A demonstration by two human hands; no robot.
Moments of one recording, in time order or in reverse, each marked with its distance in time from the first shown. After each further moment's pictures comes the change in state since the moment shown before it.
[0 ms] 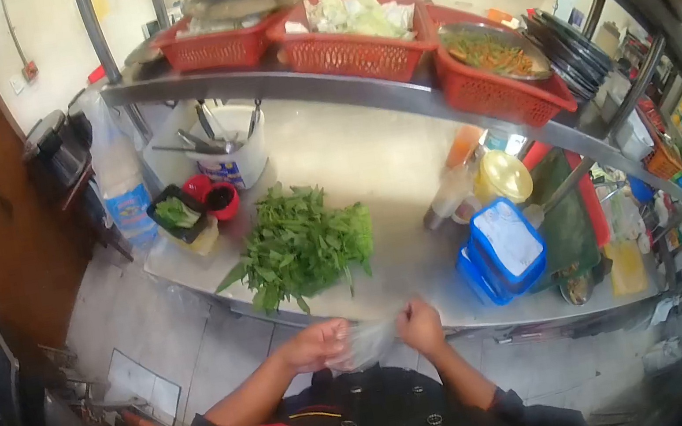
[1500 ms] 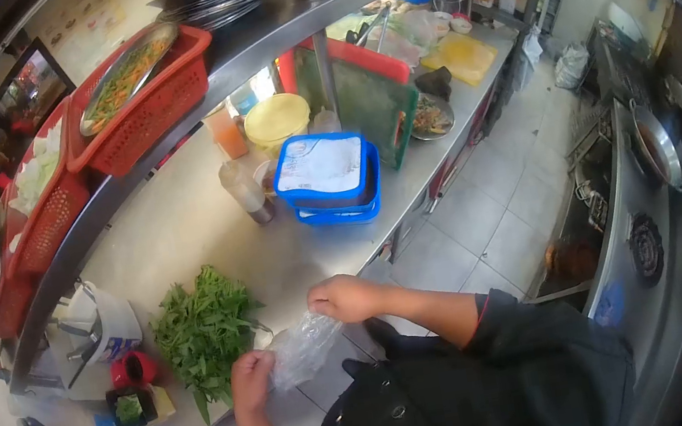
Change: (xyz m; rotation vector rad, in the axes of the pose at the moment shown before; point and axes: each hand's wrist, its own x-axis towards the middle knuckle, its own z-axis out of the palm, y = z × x) left_hand 0.058 0.026 0.001 1.123 0.378 -0.066; right_hand -0.033 0.002 -0.068 0.310 0.015 -0.113
